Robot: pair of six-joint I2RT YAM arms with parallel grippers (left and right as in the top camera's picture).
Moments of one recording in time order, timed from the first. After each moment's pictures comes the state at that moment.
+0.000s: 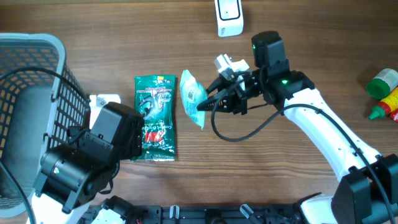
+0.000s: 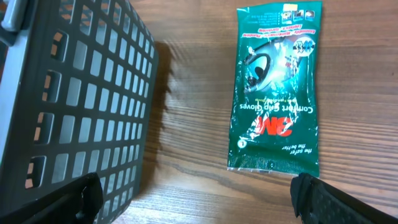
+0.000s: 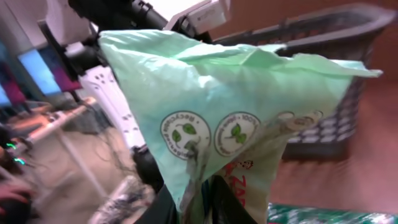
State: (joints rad) left arm -0.49 0.98 1.30 -1.49 -0.50 -0.43; right arm 0.38 1.58 1.17 -0.24 -1.53 -0.43
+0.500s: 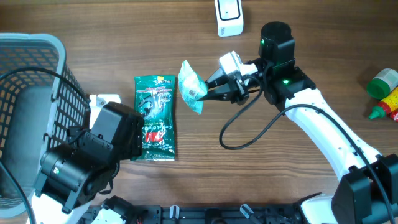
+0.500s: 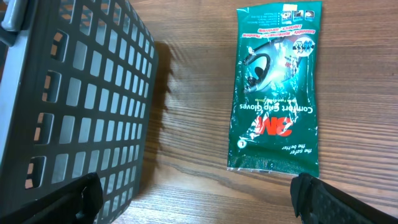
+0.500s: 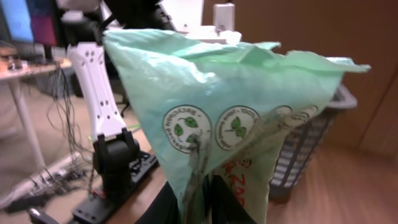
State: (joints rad) left arm -0.49 0.98 1.30 -1.49 -0.50 -0.43; right arm 0.37 1.58 1.17 0.11 -1.55 -0.39
